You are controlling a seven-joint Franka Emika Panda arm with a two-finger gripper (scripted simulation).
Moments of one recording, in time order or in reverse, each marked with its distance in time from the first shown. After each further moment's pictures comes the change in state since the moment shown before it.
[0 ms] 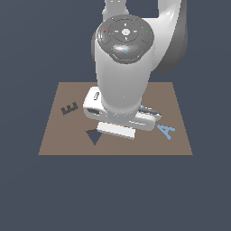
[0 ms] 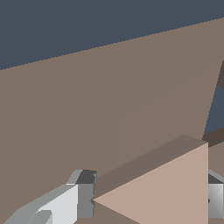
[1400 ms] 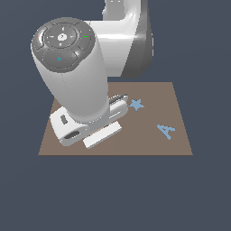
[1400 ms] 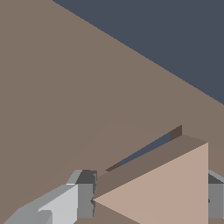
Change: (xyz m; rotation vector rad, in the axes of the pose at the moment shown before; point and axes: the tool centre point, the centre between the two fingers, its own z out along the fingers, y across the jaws) arm 0.034 0.063 -0.005 -0.001 0.000 -0.776
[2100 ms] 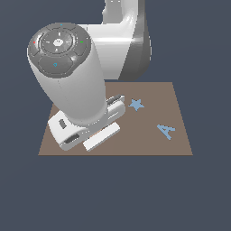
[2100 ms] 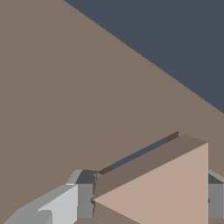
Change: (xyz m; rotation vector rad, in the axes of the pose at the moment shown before) arm 0.002 0.006 0.003 0.000 0.001 -0.070
